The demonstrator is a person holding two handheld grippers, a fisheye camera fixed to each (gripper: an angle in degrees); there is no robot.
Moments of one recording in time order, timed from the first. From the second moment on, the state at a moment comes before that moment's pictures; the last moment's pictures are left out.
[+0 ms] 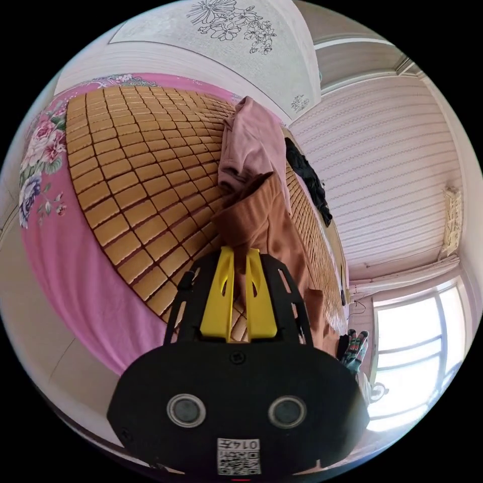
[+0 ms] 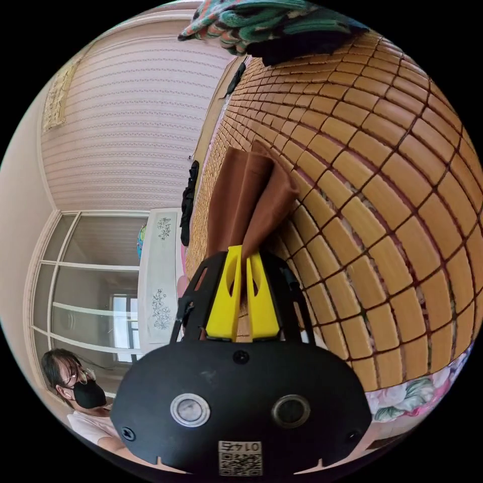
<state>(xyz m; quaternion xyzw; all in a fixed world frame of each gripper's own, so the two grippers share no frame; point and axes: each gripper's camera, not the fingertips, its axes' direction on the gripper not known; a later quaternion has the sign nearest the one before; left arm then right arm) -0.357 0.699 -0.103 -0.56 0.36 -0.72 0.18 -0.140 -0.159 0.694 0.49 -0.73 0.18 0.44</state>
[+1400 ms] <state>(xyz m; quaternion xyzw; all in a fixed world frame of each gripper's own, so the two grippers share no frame) -0.421 0.373 -0.137 -0.42 0.68 -0.37 0.47 -0.209 0.047 0.773 0.42 -0.56 0.33 0.63</state>
